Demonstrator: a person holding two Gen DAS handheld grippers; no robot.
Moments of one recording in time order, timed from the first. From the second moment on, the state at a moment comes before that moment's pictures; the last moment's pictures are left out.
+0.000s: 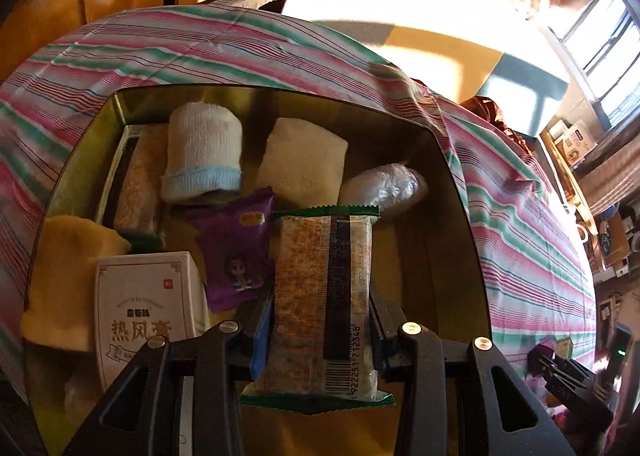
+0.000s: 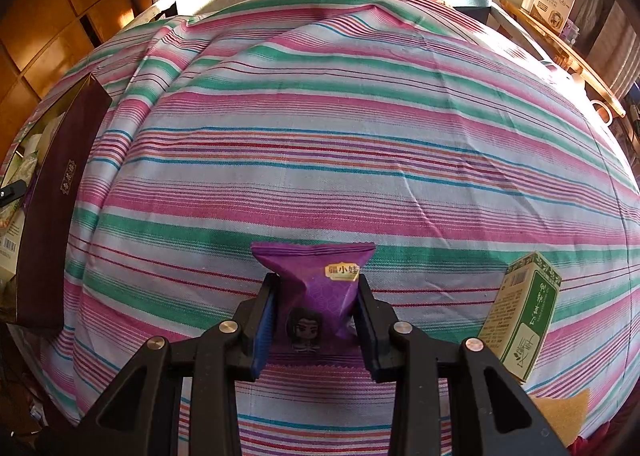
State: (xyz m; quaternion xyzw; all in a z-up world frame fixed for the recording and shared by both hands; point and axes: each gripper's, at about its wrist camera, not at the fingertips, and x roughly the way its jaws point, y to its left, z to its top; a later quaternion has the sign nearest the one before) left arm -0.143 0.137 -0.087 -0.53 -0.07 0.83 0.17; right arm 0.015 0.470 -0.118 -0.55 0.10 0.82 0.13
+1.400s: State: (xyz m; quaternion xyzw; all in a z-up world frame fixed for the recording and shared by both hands) left arm -0.028 0.073 -0.014 -0.35 0.03 0.92 0.18; right arm -0.022 0.331 -0.031 -0.46 0.04 0.88 0.01
